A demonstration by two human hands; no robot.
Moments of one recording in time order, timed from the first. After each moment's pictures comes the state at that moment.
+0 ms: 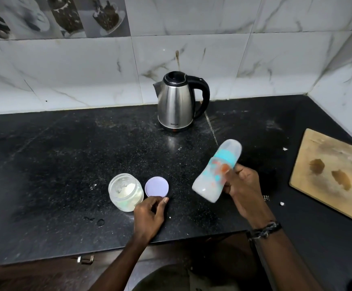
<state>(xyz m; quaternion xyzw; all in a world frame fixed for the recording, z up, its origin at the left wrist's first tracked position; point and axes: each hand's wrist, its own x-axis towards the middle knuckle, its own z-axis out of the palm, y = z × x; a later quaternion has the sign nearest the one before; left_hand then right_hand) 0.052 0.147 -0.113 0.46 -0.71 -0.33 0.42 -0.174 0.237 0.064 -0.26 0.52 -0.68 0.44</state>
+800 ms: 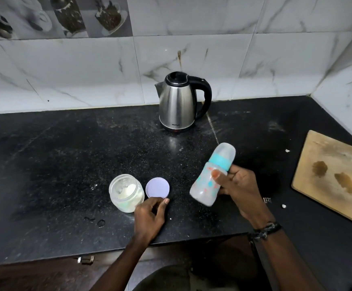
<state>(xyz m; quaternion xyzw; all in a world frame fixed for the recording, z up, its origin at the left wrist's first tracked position) 0.050 0.147 -0.114 0.46 -0.71 -0.31 0.42 -0.179 0.231 0.057 -0.29 0.57 -0.63 0.44</state>
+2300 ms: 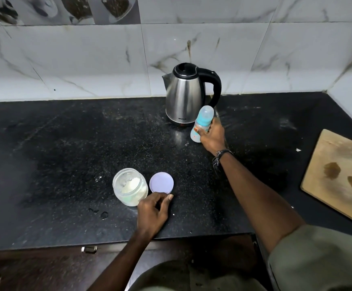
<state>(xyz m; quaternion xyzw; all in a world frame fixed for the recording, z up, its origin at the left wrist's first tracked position) 0.051 0.146 -0.117 0.47 -0.72 -0.30 0.41 -0.220 0.043 -0.004 -0.39 0.76 -0.47 0.21</state>
